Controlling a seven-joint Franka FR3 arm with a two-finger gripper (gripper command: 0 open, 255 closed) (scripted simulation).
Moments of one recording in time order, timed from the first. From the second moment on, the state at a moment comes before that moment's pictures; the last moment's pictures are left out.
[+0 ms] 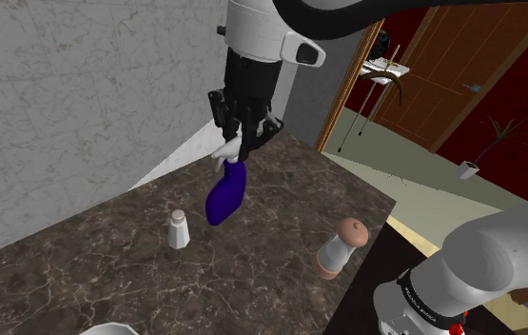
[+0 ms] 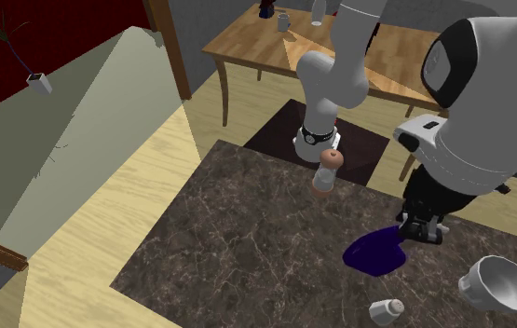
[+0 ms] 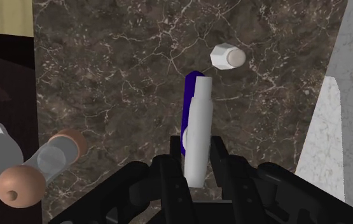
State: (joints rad) arm -0.31 -0.30 0.88 -2.05 0.28 1.86 1.73
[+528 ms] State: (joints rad) arm -0.31 -0.27 0.92 -2.13 0.27 1.97 1.74
